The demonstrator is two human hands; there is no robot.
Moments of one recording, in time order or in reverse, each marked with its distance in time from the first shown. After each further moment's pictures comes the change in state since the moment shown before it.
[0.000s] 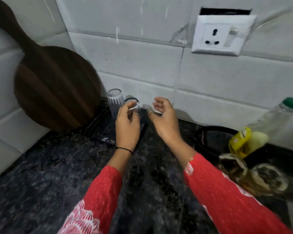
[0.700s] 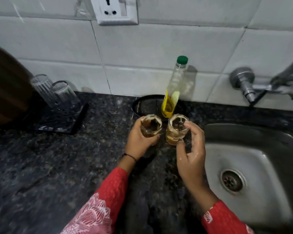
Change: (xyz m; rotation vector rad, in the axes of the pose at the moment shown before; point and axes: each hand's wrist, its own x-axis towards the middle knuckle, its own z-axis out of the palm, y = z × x) left_hand -0.188 0.022 0.147 -0.109 -0.579 -0.113; right_hand -0.206 0.059 -0.236 -0.157 0.485 -0.231
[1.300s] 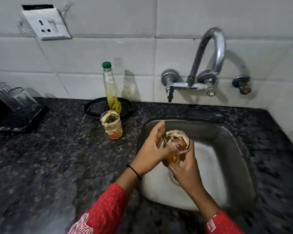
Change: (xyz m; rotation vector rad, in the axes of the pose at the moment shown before) left_hand -0.107 0.122 0.231 -0.192 -0.387 -0.074; right_hand 0.002 0.038 -0.250 0.017 -0.251 0.360
